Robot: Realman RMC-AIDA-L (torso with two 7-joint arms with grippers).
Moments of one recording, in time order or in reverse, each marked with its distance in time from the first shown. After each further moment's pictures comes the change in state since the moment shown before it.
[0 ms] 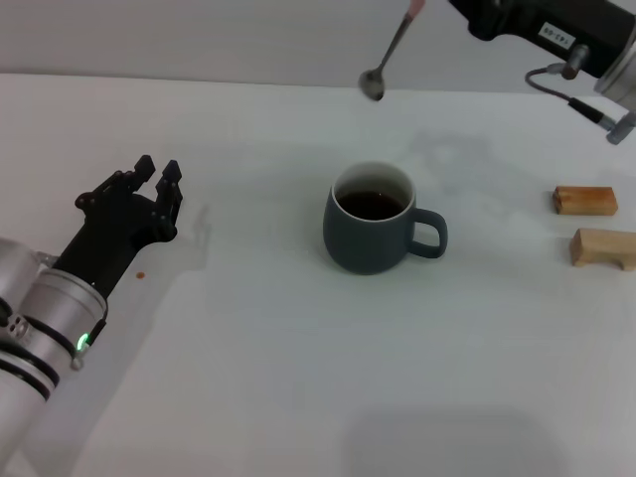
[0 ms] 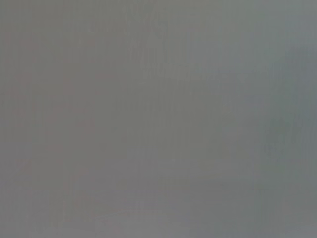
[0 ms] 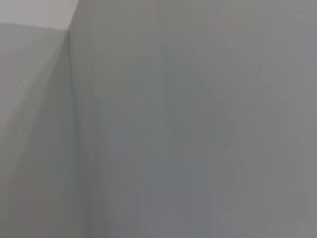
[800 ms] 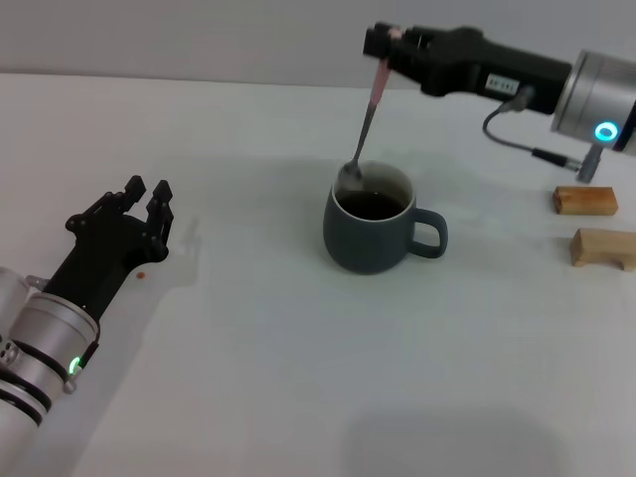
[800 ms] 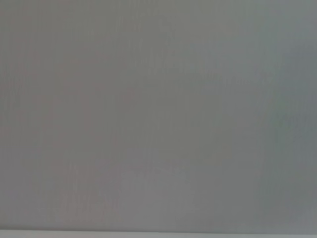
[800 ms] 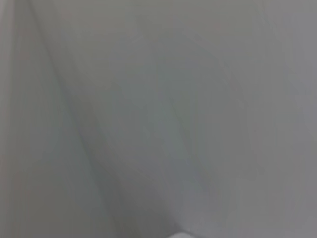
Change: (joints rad) left arm 0.047 -0.005 0.010 0.000 0.002 0.019 -0.001; right arm 0.014 -0.027 -0.241 0.032 -0.011 0.175 0.288
